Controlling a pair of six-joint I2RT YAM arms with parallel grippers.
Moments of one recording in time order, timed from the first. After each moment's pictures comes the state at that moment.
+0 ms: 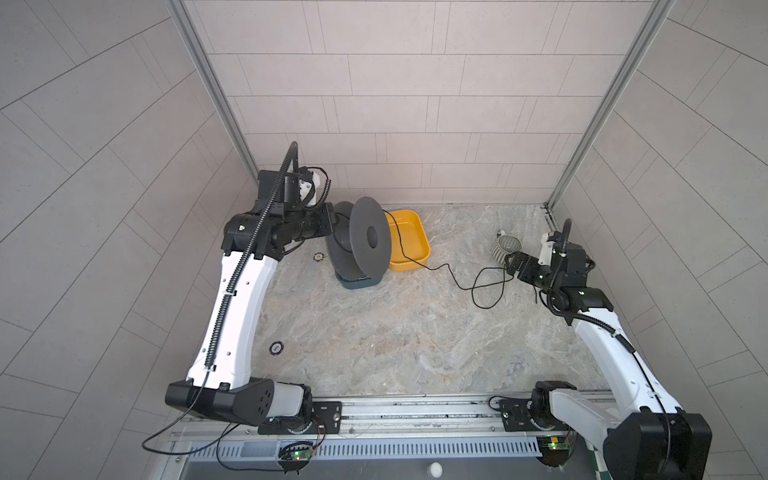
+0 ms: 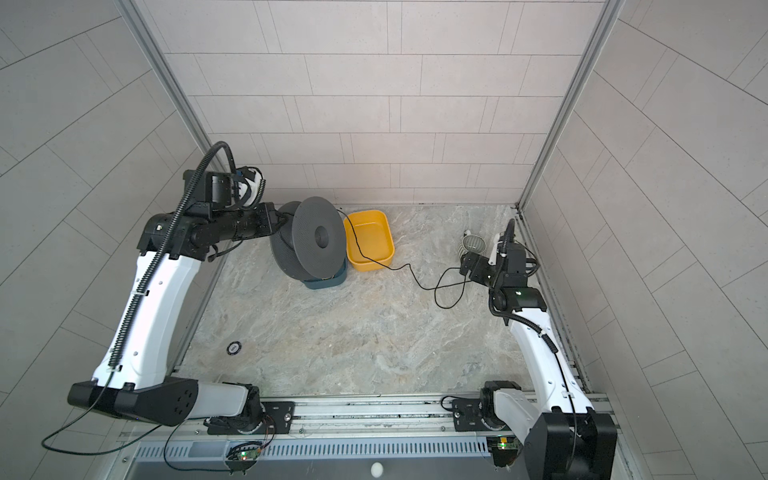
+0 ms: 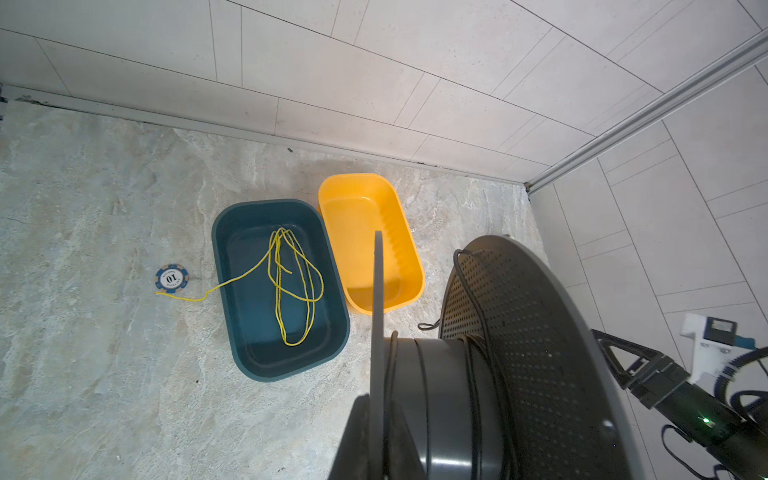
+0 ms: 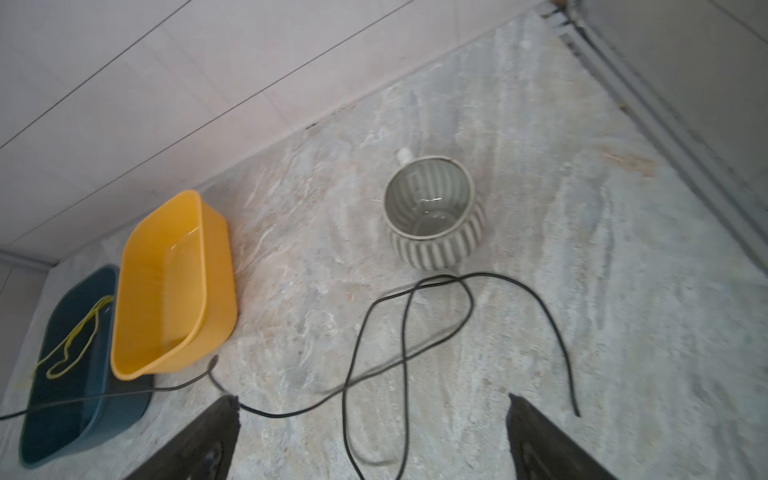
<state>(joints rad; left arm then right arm) -0.13 1.38 1.80 -1.09 0.32 -0.32 -0.02 1.03 0.81 -0.38 -0.13 0.36</state>
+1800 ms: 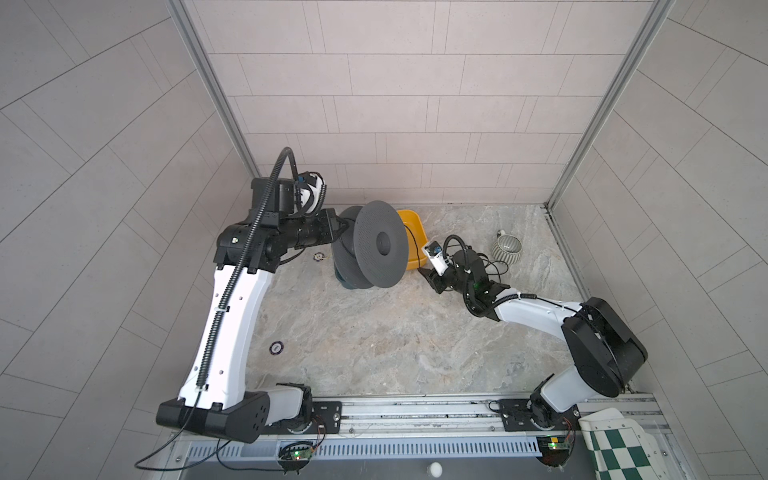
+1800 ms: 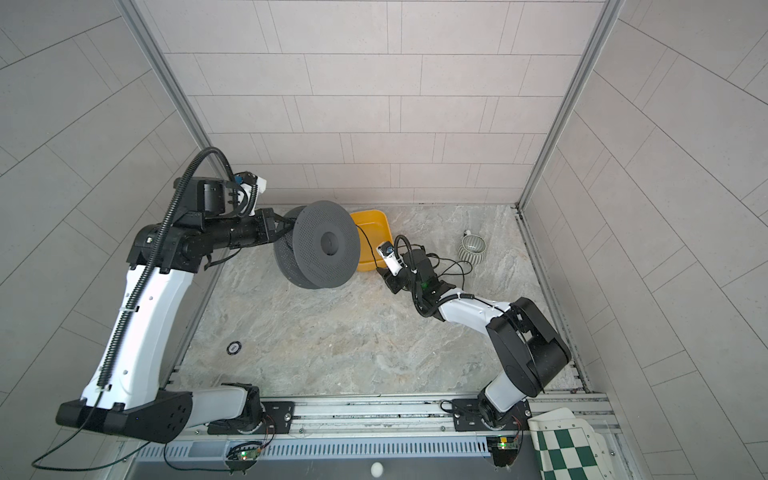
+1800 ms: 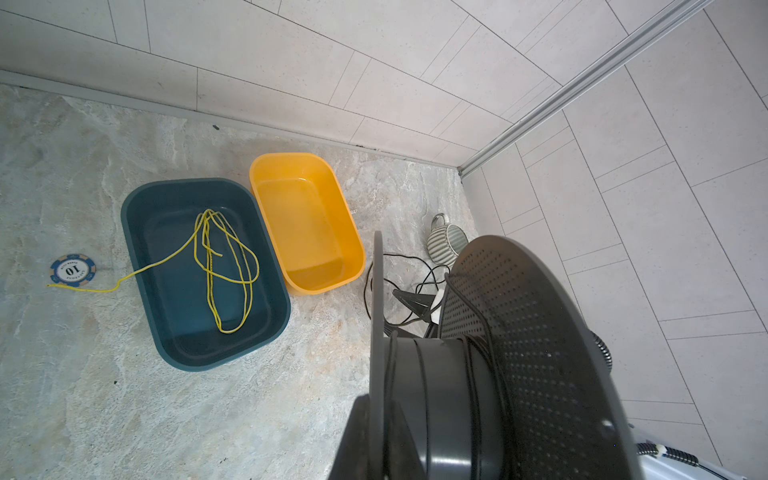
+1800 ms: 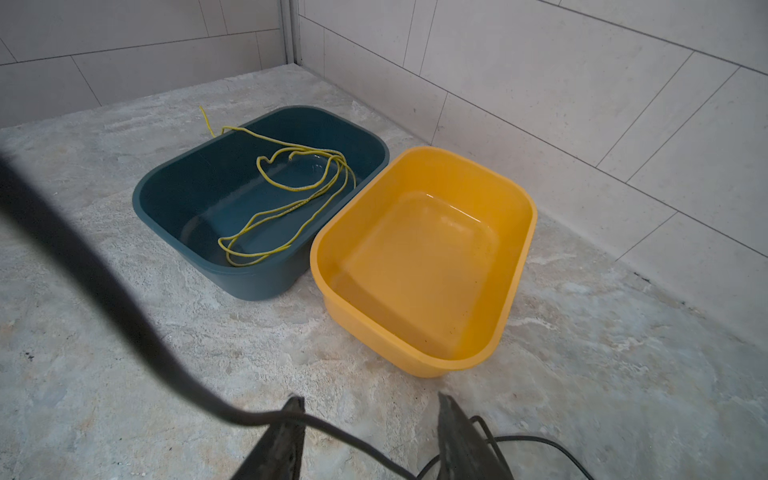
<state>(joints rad) -0.14 1.30 1.75 -1.07 0.48 -0.37 0.56 1.56 0.81 0.36 -0.08 -0.17</state>
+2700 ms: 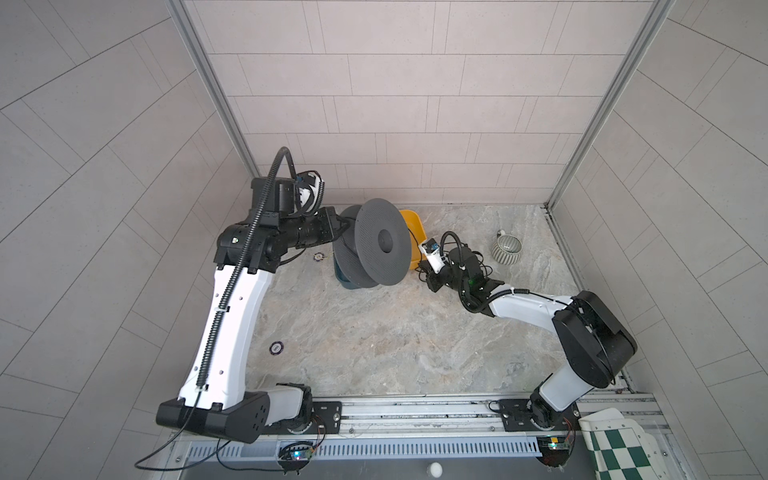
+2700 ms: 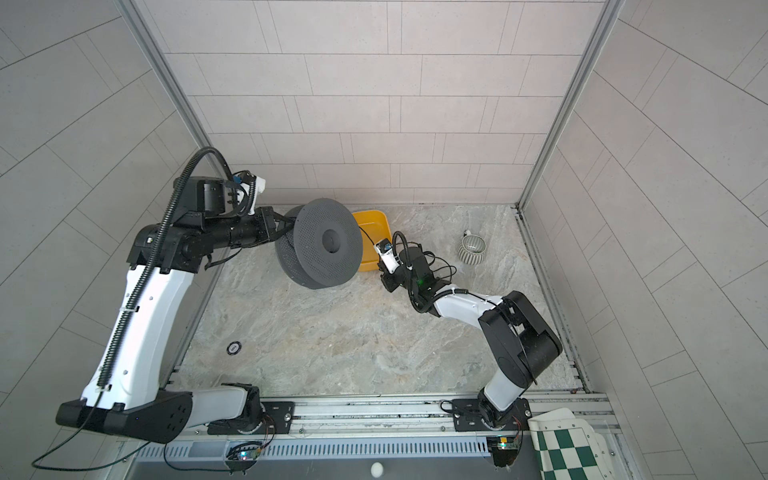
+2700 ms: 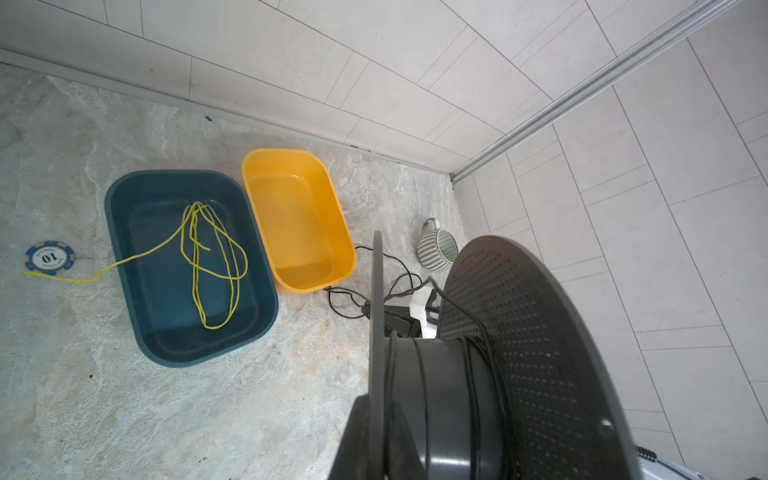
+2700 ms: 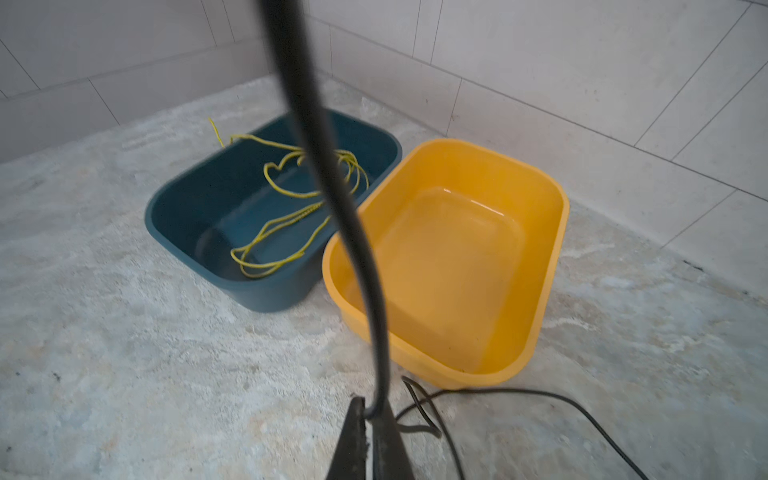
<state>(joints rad) -0.14 1.30 1.75 -1.05 0.49 -0.45 0.56 1.61 0.86 0.30 -0.10 -0.09</state>
